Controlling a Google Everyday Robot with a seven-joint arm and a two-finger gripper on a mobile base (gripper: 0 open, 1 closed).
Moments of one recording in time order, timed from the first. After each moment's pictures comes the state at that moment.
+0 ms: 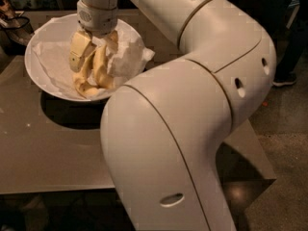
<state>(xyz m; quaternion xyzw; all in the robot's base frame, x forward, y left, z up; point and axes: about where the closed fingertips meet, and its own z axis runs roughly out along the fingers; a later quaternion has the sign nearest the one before) 0.634 0.145 0.900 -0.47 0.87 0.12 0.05</state>
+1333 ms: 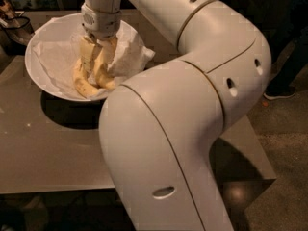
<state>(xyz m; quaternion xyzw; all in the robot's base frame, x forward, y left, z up) 0.640 0.140 0.888 -0.46 0.88 0.13 0.03</state>
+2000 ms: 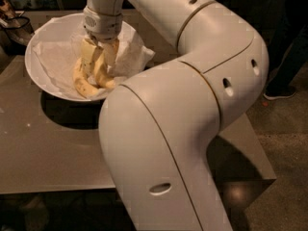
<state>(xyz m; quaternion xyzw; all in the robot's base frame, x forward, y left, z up) 0.639 0.139 0.882 -0.46 0.88 0.14 0.02</state>
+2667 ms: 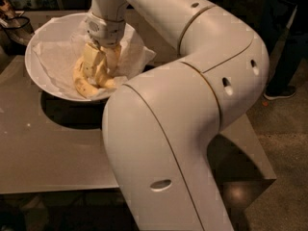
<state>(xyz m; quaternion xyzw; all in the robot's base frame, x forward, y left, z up) 0.639 0.136 0.867 -0.44 0.88 0.15 0.01</state>
